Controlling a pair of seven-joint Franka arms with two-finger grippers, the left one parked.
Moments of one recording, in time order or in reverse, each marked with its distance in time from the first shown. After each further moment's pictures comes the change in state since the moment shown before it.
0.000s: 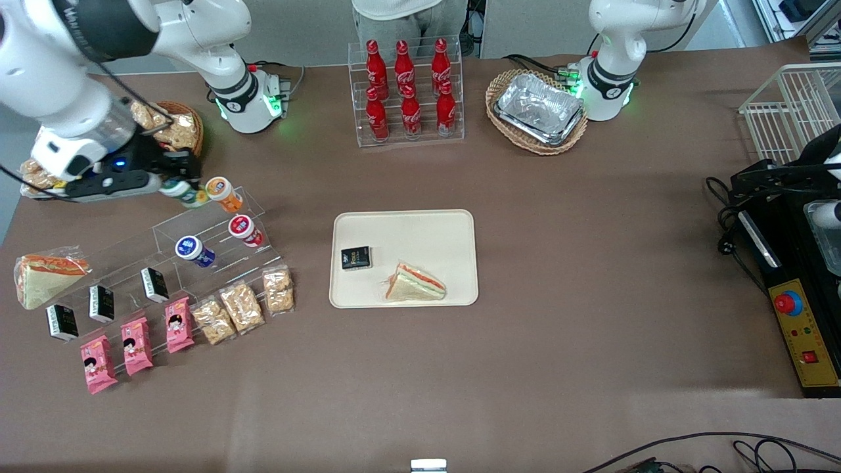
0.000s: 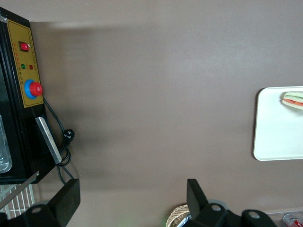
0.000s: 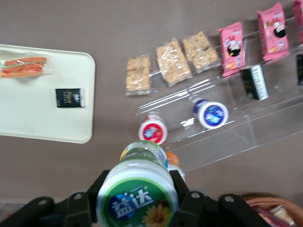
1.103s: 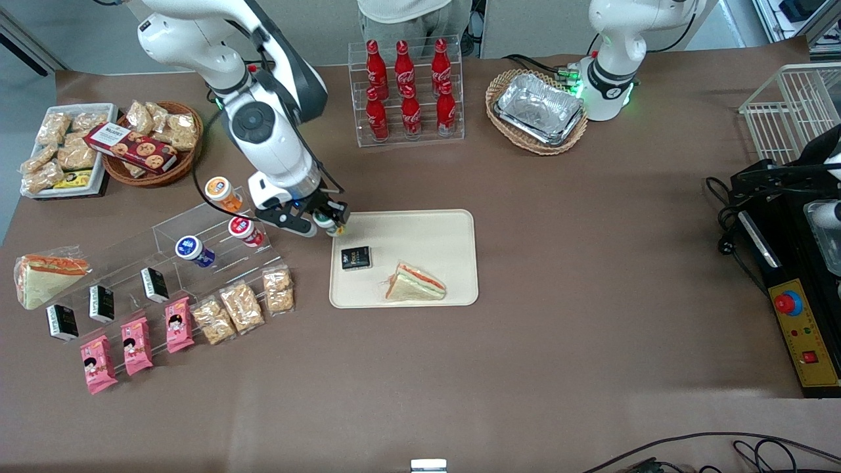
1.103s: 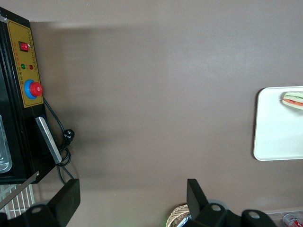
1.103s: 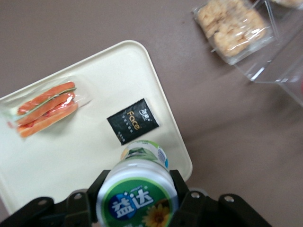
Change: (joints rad) arm 0.380 0.324 0.003 -0.244 0.071 0.677 0.800
